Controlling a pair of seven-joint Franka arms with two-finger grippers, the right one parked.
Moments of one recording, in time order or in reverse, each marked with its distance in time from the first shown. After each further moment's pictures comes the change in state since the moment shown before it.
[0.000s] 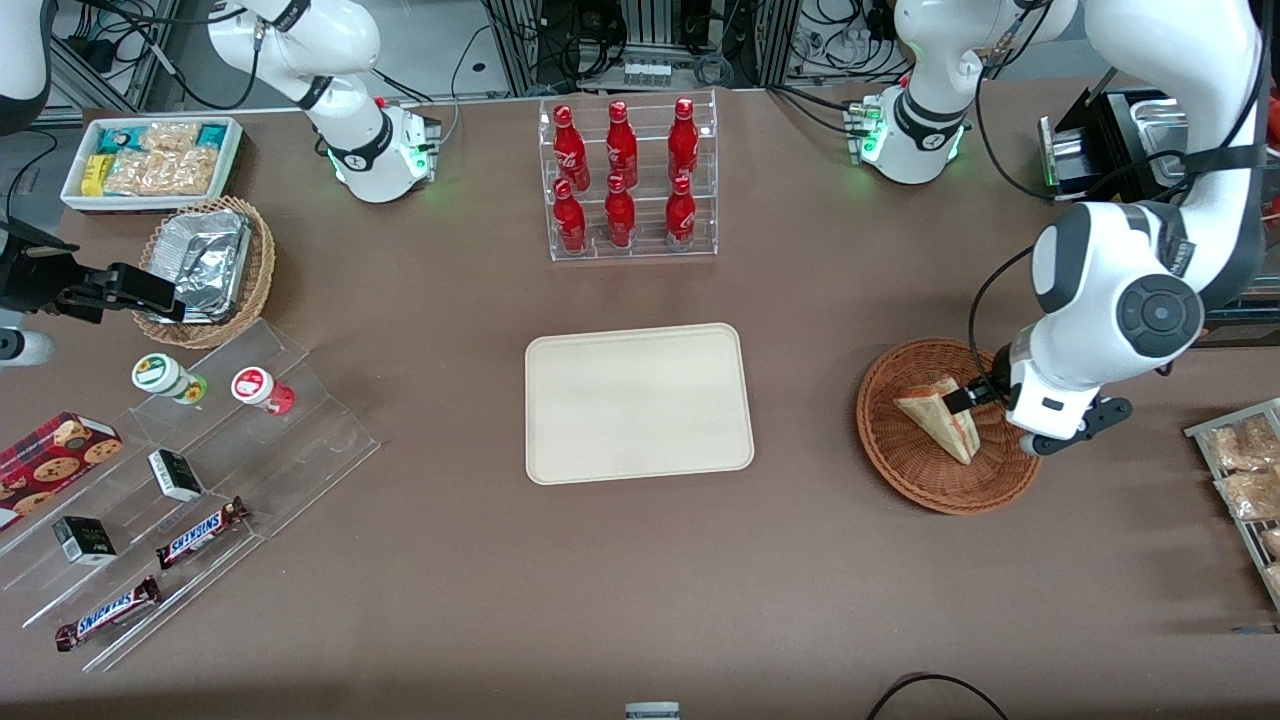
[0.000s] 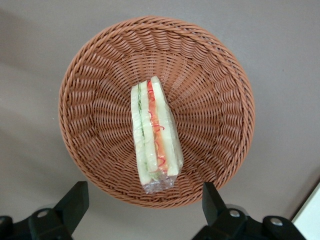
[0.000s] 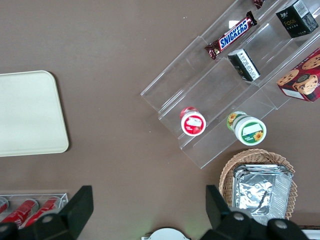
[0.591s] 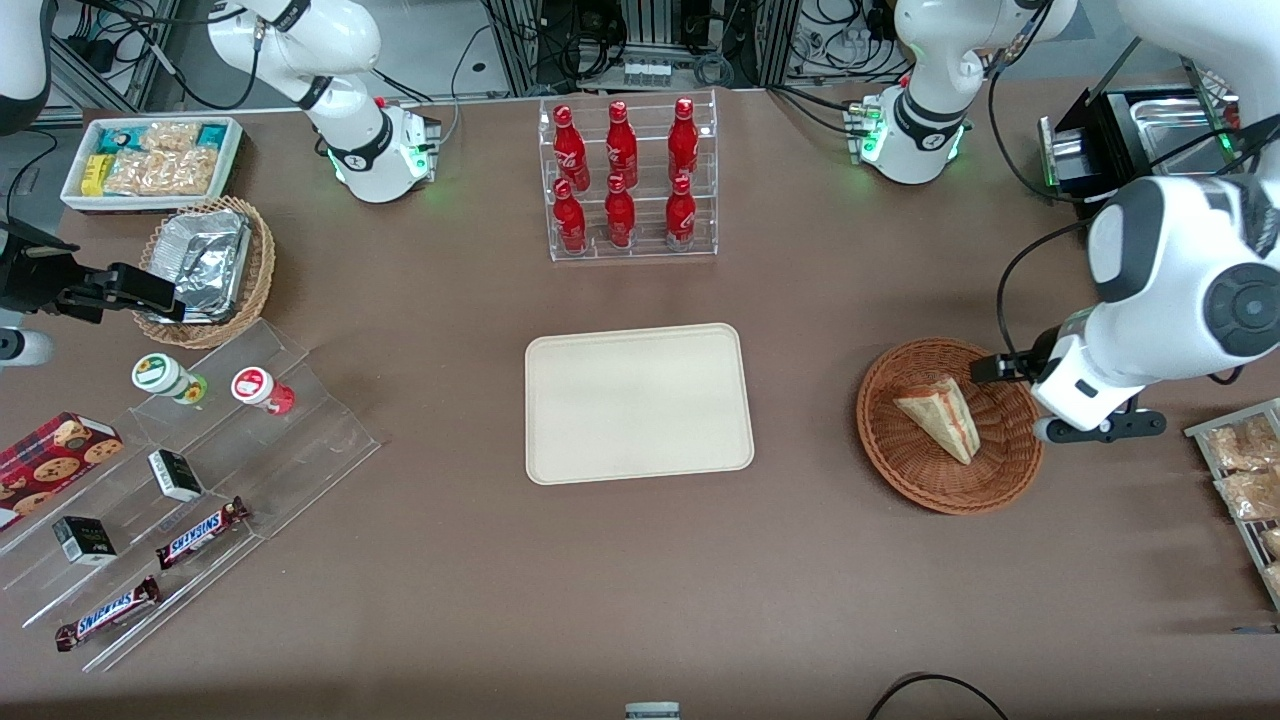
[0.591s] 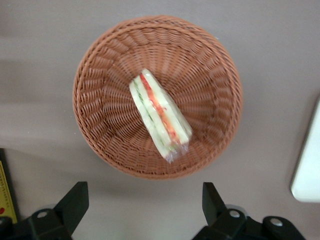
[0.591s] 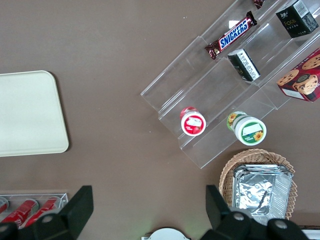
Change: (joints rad) arm 0.028 0.000 0.003 0.141 -0.012 -0.198 0.370
